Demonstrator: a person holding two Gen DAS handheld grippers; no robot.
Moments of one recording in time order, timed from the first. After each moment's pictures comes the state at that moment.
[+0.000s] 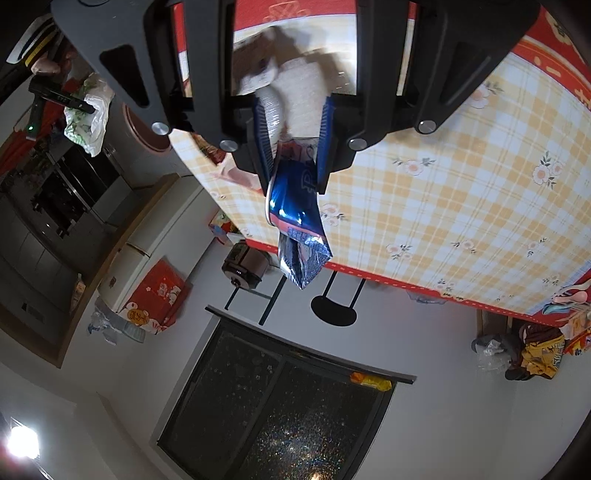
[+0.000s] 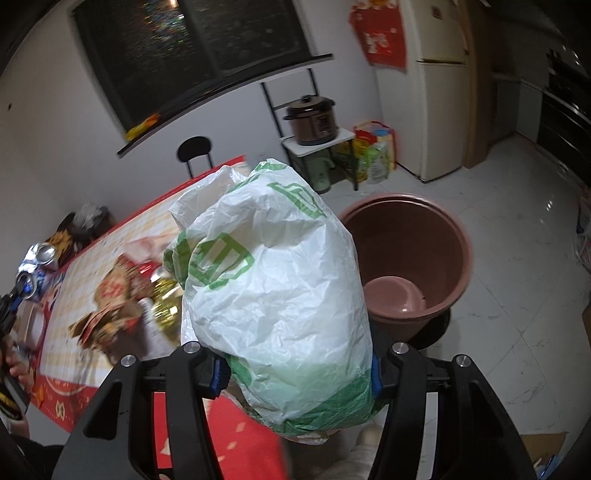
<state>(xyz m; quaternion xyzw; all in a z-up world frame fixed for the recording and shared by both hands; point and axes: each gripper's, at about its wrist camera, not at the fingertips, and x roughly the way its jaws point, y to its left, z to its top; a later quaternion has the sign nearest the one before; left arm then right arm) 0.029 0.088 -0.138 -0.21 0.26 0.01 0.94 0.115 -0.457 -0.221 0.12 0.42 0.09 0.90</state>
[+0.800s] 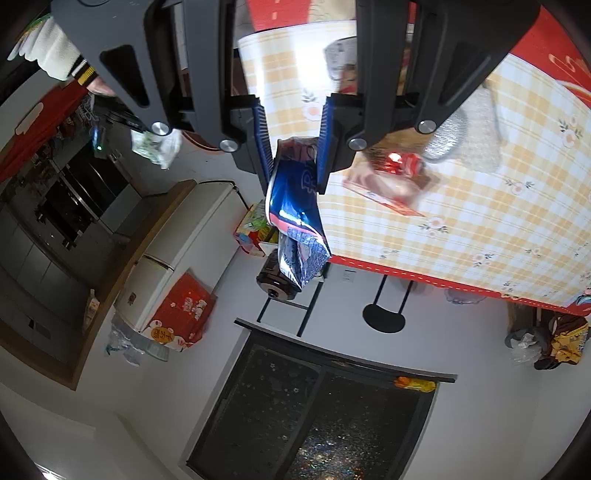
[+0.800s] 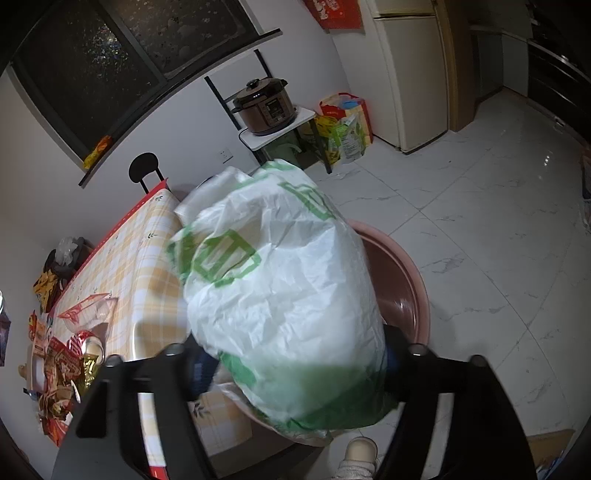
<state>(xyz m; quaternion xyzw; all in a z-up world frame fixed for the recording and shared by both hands) 0.087 -0.136 -0.102 -0.19 0.27 -0.01 0.94 0.278 -0.592 -0.291 0.18 0.46 0.08 0.87</state>
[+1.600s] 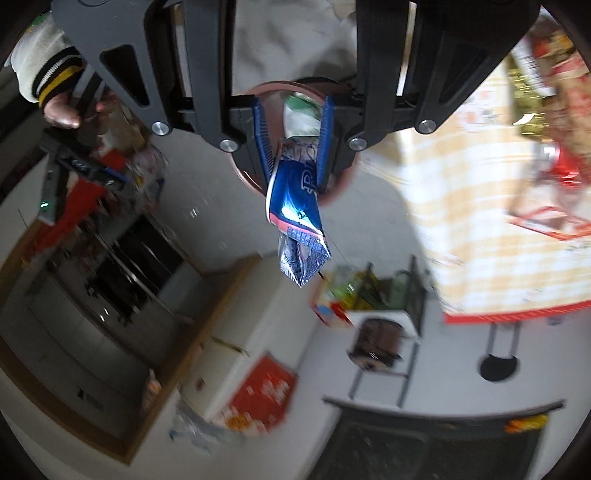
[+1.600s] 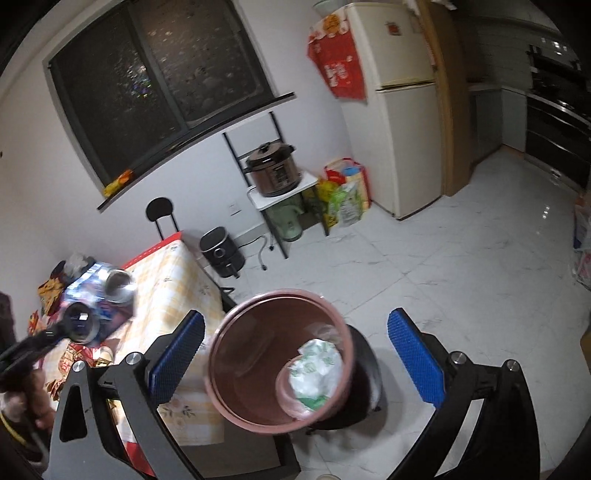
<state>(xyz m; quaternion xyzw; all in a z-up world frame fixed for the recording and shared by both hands) 0.219 -0.320 -0.176 -0.15 0.38 -0.19 0.89 0.219 -0.678 -0.196 0.15 0.35 0.07 0.92</state>
